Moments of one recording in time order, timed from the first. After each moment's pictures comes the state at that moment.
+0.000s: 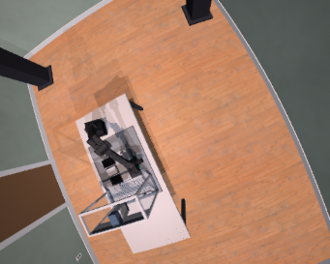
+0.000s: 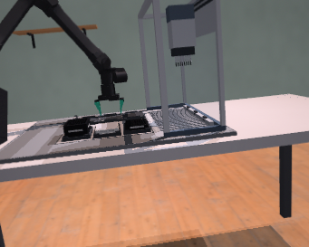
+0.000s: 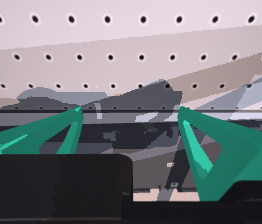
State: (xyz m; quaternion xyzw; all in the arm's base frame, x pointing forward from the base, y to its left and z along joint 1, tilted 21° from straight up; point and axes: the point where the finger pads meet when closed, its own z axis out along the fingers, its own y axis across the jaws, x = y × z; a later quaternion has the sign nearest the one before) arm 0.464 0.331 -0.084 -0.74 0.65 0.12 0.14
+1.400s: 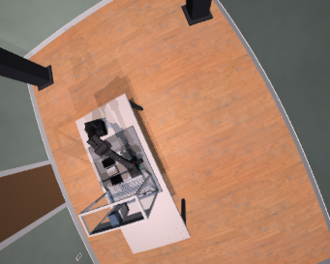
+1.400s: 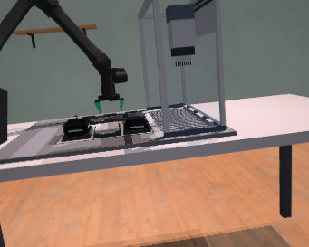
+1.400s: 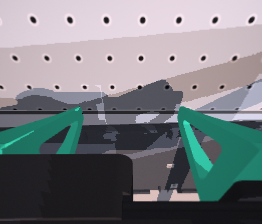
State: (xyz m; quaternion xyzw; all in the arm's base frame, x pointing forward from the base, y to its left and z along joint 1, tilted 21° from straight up) arm 0.464 0.332 -0.085 -0.74 0.65 0.12 0.14
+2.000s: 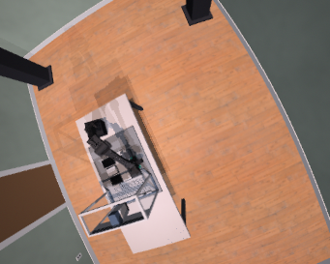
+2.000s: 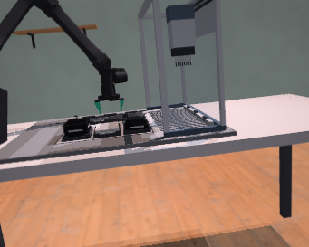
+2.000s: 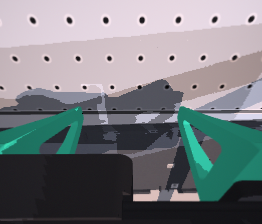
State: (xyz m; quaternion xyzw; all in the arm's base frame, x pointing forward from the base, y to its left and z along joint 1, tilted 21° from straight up) arm 0.464 0.332 -0.085 -0.74 0.65 0.12 0.14
